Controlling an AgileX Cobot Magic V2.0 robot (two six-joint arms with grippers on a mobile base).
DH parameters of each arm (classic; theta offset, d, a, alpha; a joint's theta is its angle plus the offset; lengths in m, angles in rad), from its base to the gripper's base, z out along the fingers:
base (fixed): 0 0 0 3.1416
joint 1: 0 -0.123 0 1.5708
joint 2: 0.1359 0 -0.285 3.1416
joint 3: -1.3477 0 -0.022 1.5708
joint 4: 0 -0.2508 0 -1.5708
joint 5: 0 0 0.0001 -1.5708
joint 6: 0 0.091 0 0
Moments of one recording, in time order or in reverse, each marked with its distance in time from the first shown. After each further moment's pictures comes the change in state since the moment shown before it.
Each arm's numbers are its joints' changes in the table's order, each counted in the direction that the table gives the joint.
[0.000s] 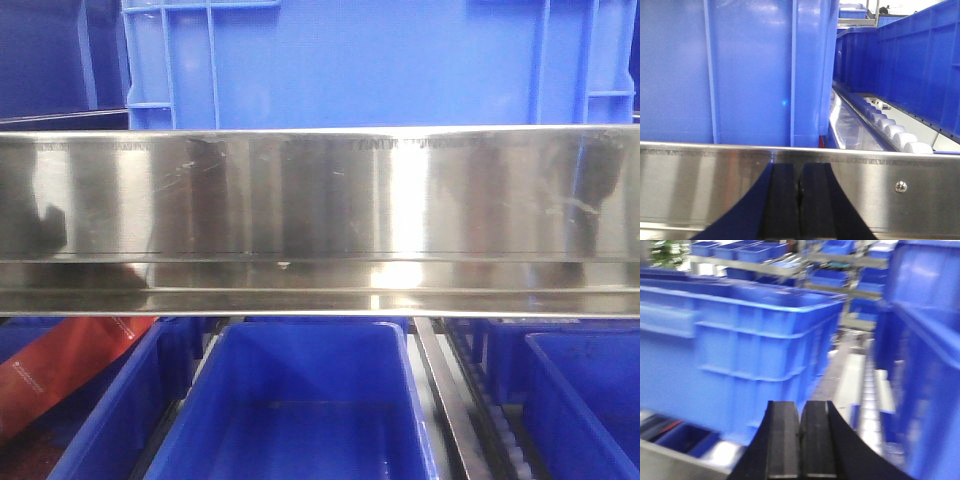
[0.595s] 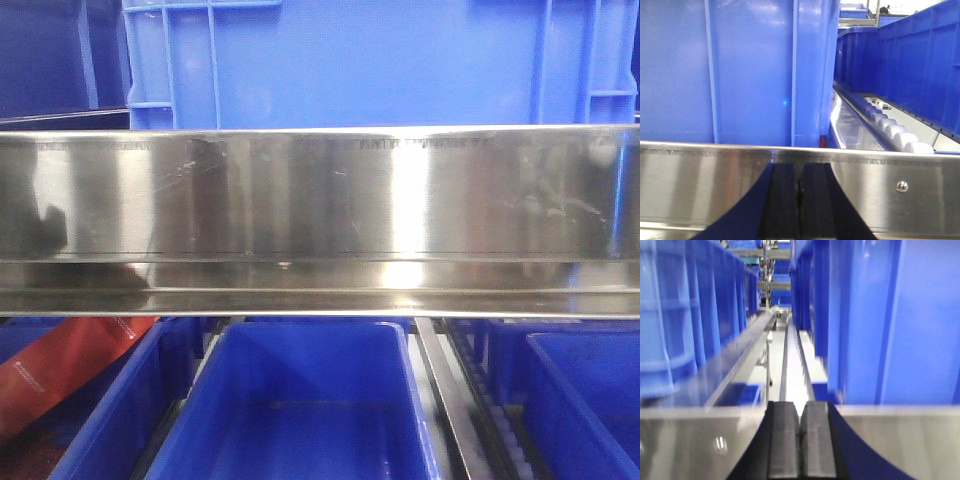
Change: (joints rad) left arm 0.000 0.000 0.000 0.000 0.000 0.000; right arm 0.249 -0.200 -0.378 0.042 0.177 0.119
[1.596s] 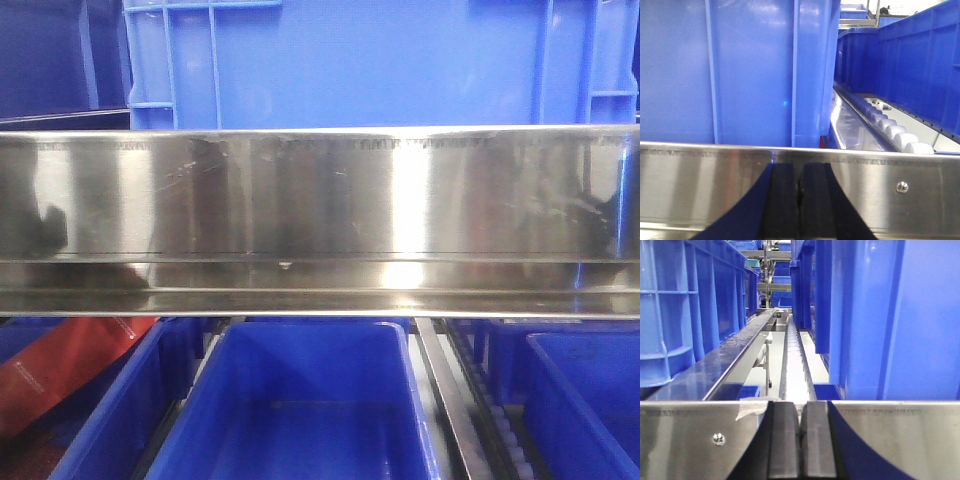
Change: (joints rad) left arm 0.000 -0.001 0.000 0.000 0.000 0.000; right arm 0.000 -0.004 -0.022 -0.003 0.041 -0.010
